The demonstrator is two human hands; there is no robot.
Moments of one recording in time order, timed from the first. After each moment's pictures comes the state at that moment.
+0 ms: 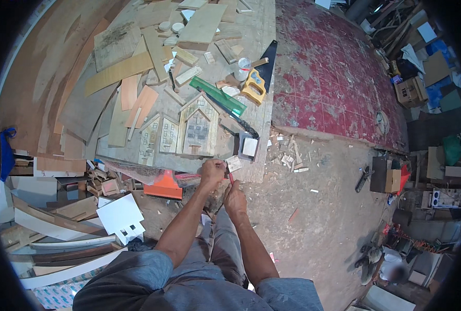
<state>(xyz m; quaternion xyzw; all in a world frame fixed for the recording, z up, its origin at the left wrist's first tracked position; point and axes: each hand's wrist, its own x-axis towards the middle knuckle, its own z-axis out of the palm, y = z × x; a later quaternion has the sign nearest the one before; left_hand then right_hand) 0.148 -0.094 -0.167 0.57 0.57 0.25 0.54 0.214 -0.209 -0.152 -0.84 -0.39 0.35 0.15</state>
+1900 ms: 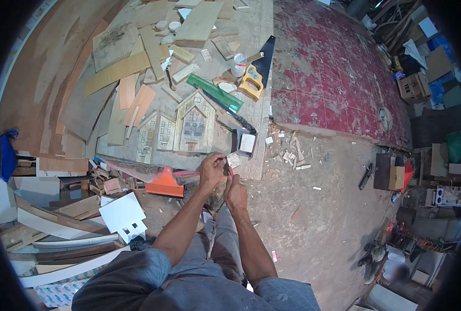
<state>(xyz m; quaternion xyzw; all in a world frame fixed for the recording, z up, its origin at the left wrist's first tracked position) 0.152 -0.107 -0.187 0.65 0.51 0.33 0.46 0.229 -0.207 -0.147 -0.84 -0.37 0.34 0.20</state>
